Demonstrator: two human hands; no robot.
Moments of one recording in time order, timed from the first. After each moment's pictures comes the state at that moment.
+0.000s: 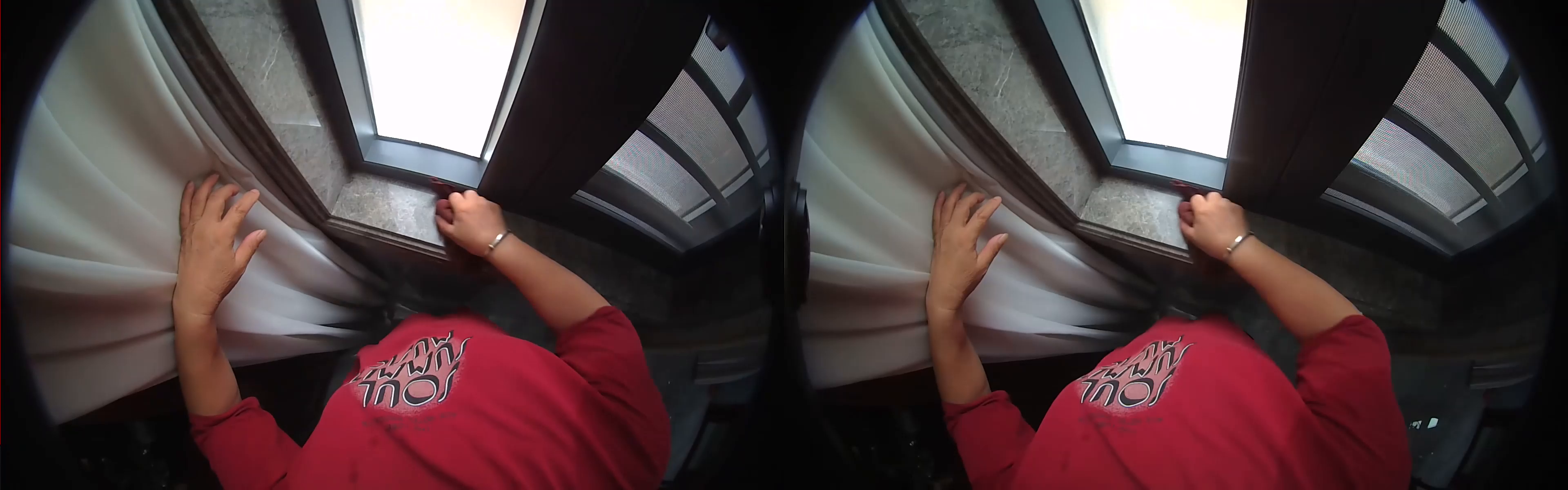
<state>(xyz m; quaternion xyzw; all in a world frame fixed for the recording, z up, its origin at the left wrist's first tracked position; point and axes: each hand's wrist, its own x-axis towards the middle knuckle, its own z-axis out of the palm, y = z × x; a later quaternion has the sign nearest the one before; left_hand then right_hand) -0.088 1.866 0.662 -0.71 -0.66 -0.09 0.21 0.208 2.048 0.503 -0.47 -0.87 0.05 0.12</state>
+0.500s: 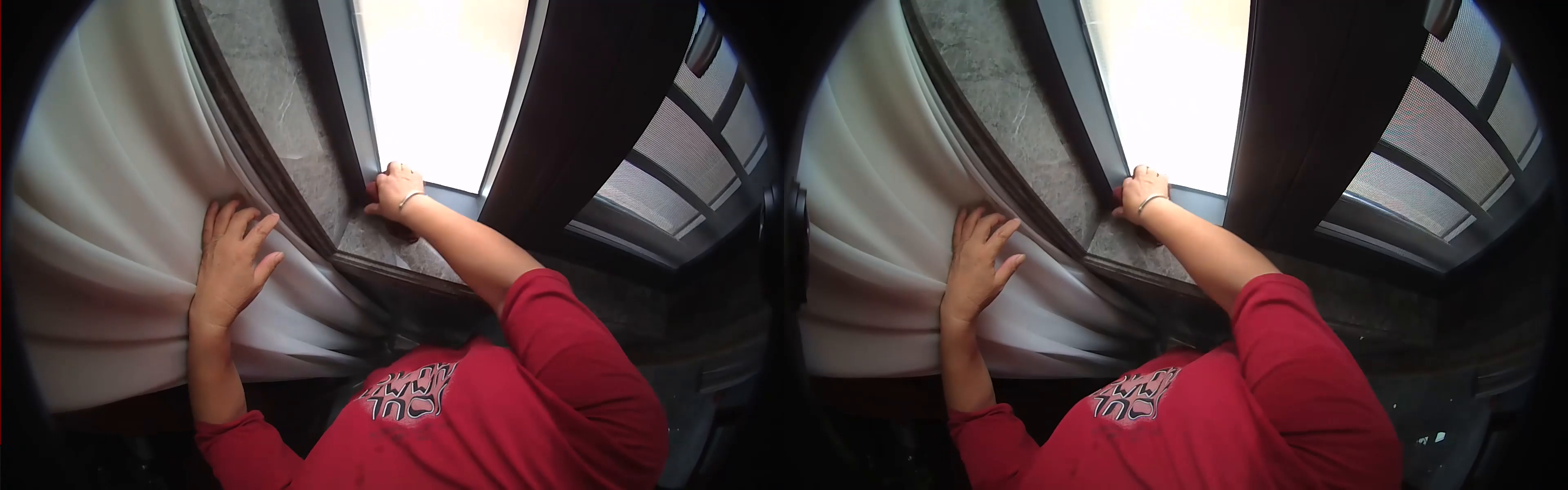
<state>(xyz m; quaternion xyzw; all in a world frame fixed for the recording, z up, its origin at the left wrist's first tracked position) -0.089 1.868 0.658 -0.72 -0.65 -0.11 0.20 0.070 2.110 0.538 -0.43 -0.90 0.02 0.08</state>
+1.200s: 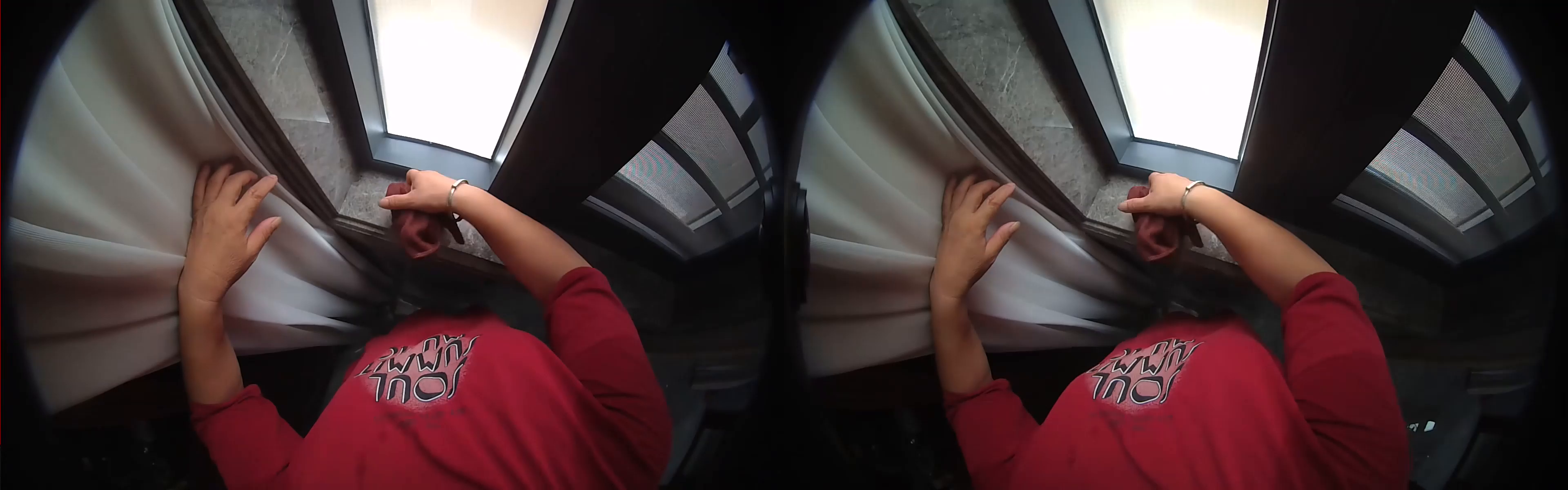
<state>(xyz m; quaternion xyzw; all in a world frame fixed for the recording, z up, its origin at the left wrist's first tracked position) -0.086 1.867 0.661 -0.73 -0.65 -0.10 0.18 0.124 2.088 0.533 -0.37 -0.87 0.33 -0.03</state>
